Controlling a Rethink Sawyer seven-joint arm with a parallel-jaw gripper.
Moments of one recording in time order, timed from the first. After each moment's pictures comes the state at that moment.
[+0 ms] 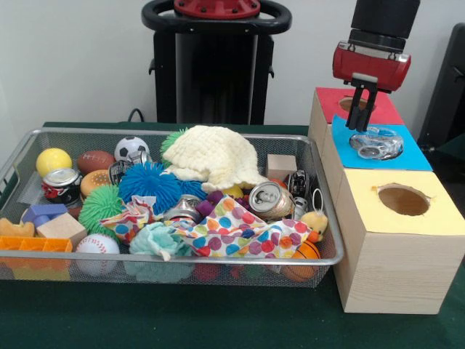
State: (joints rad) arm 0.38 -0.67 -0.35 1.92 0.46 0.14 1.97
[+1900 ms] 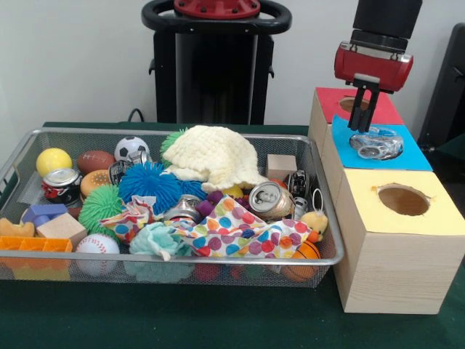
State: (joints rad) arm 0.38 -0.66 -0.35 1.91 0.46 0.15 1.97
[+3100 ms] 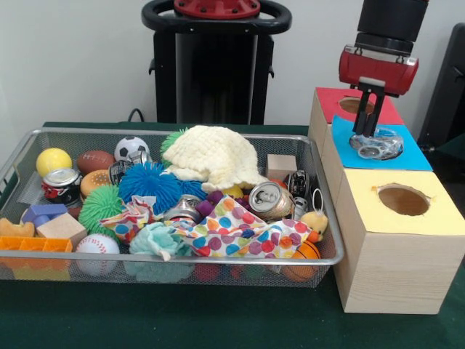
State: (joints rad) arm 0.38 -0.65 -0.35 1.88 0.46 0.15 1.97
